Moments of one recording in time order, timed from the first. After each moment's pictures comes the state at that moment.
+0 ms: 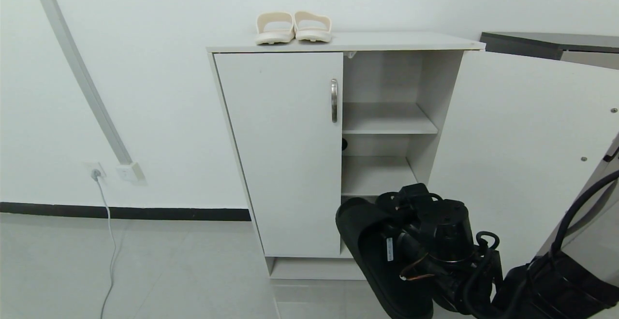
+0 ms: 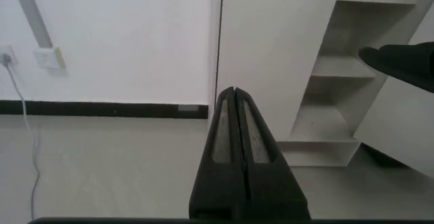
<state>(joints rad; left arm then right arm) 0.00 0.00 0.00 -0.04 -0.01 -0.05 0.77 1.99 -0.64 -1.00 -0.44 0.19</state>
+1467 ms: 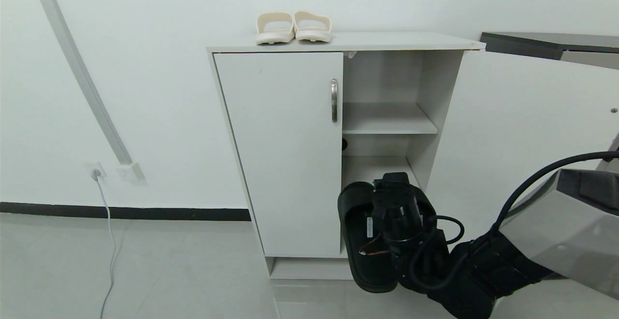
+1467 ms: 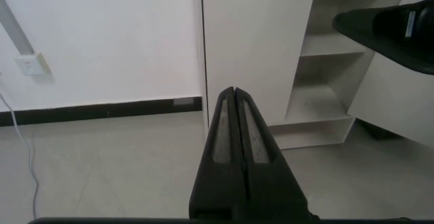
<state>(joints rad) 0.00 0.00 0.00 0.00 -0.08 0.02 0.80 2.12 -0.93 -0.81 -0.75 0.27</state>
